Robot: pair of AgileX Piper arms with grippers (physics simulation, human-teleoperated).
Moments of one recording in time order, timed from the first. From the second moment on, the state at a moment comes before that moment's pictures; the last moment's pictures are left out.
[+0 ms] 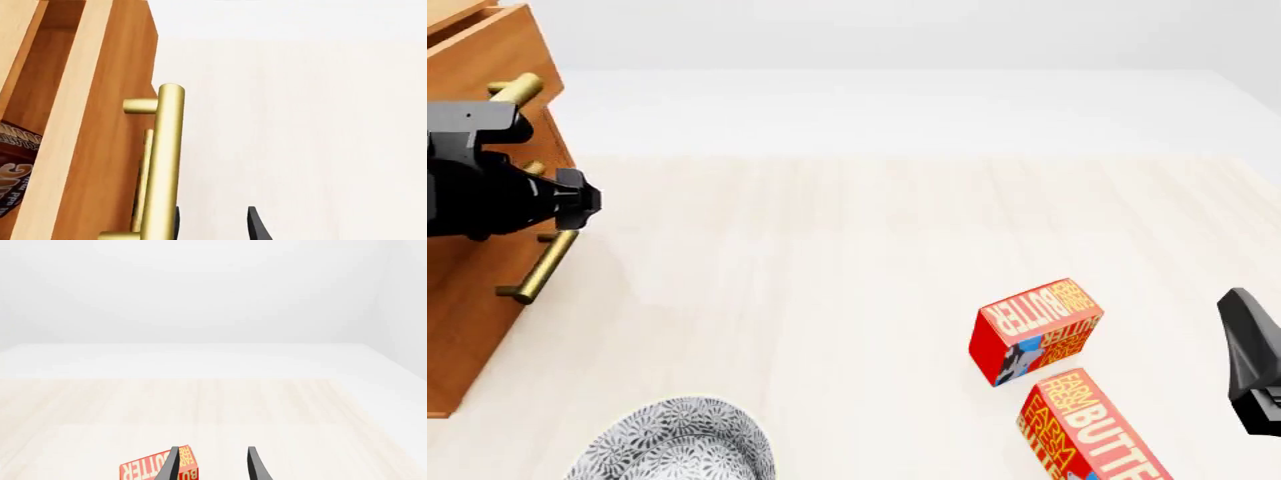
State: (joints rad) left arm 0.02 1.26 -0.74 0.23 -0.02; right arm 0.00 0.01 -0.01 0.00 0.00
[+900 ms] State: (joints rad) left arm 0.17 1.31 -0.77 0.18 -0.02; right arm 0.00 0.01 -0.01 0.00 0.00
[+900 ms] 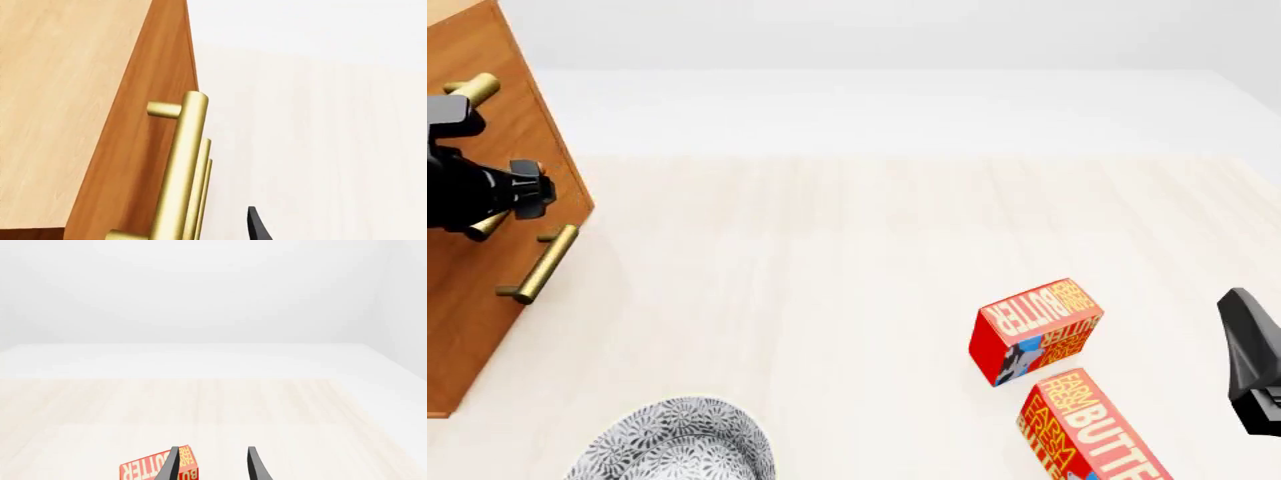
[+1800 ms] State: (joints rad) left arm 0.08 0.83 -0.90 0.59 -0.09; right arm 0.00 0.01 -0.01 0.00 0.00
